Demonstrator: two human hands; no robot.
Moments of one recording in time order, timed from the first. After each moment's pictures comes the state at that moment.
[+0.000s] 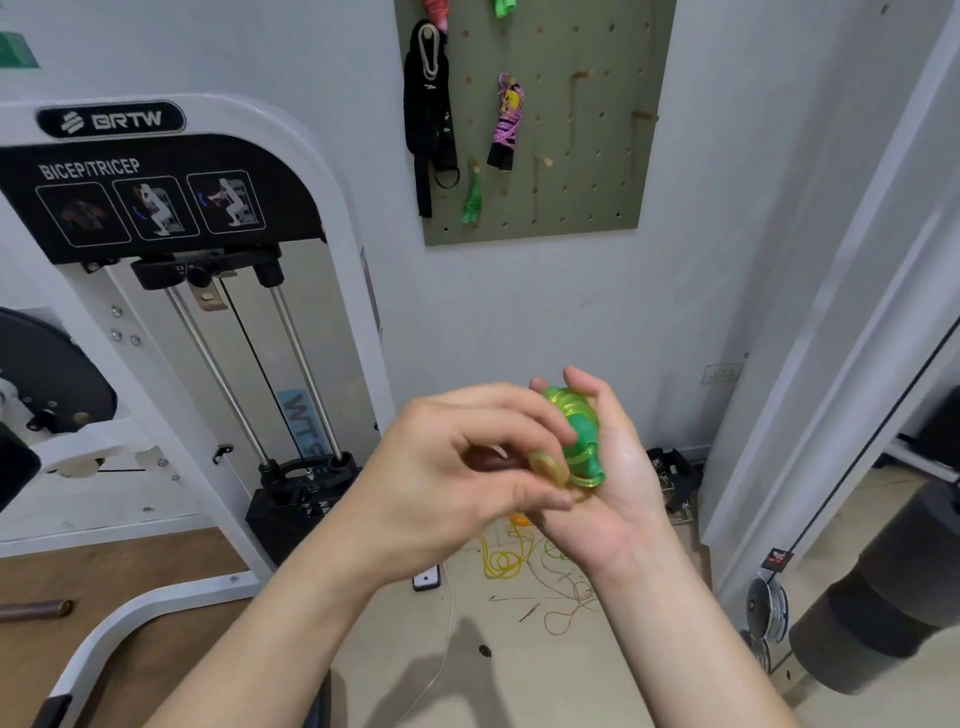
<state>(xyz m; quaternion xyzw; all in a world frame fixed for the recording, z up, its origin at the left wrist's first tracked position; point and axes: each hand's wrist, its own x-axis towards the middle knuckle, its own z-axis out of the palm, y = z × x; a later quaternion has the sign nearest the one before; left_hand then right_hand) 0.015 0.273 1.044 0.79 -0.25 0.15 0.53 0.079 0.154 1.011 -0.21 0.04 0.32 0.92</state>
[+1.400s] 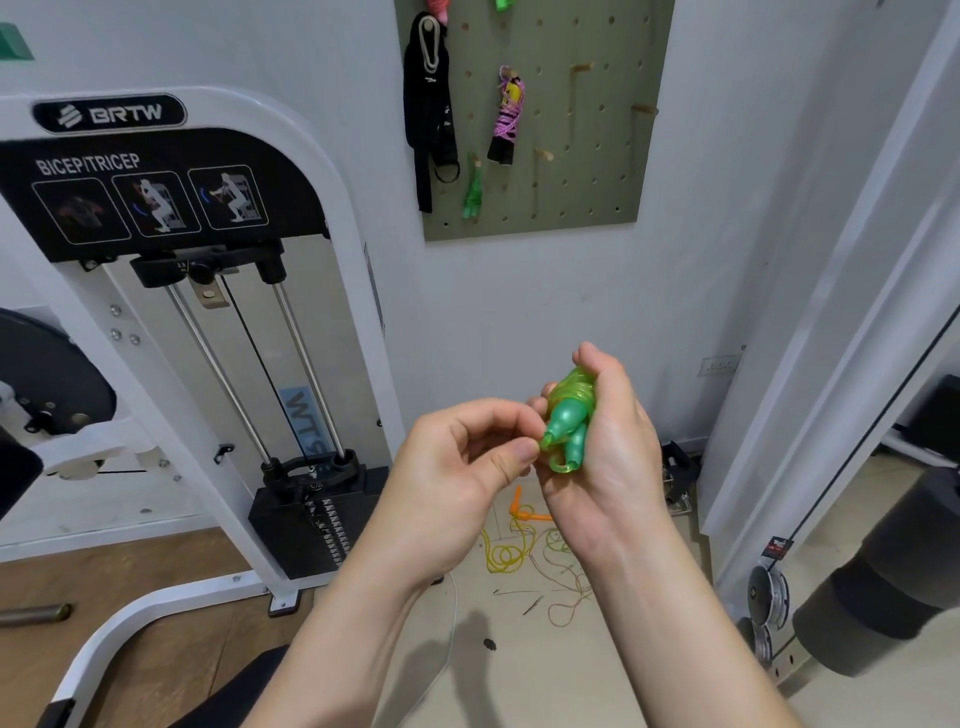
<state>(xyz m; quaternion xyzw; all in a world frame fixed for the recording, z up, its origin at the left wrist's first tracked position) 0.017 0.280 1.019 0.71 -0.08 0.13 0.69 0.063 0.181 1.024 -0.35 0.06 0.05 0.94</state>
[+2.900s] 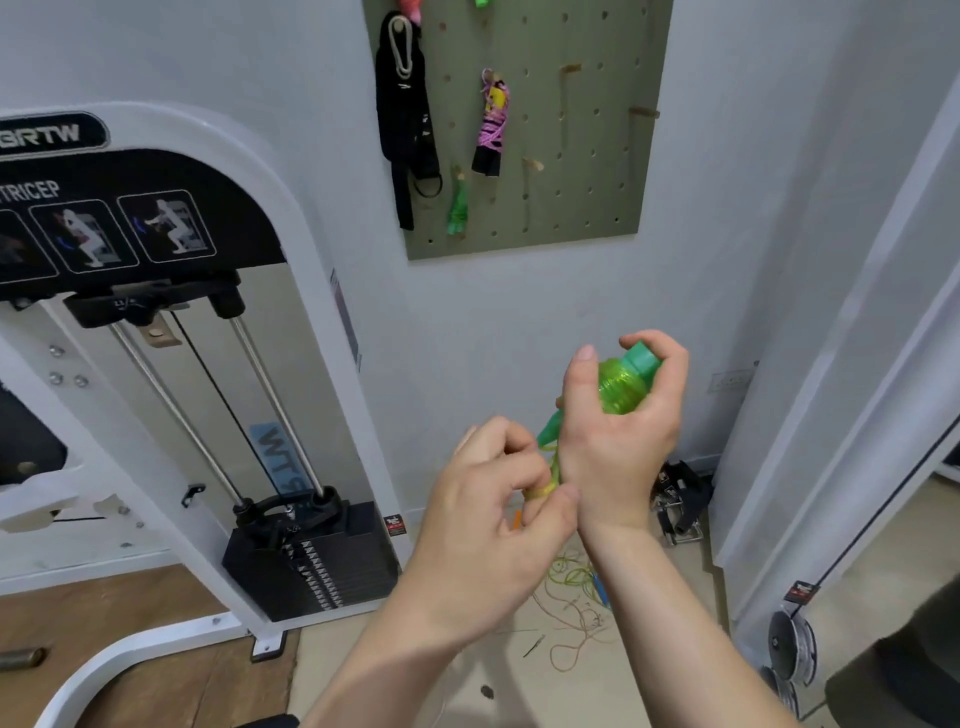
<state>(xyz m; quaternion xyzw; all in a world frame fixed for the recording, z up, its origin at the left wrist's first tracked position) 0.120 0.257 0.993 0.85 -0.13 0.26 0.45 0.199 0.174 0.994 -0.62 -0.03 -0.42 0.66</state>
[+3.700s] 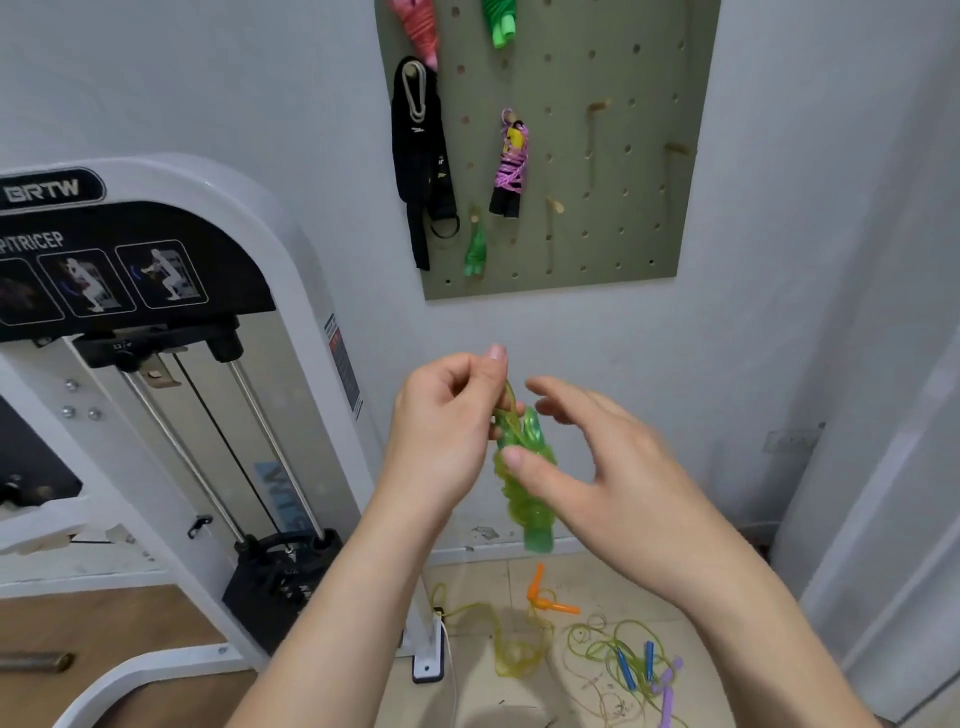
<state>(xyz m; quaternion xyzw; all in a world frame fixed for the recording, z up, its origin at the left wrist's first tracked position) 0.264 0.242 1.047 0.75 0.05 0.27 0.60 0.283 0.097 1.025 -0.85 -0.33 -0.08 0.40</state>
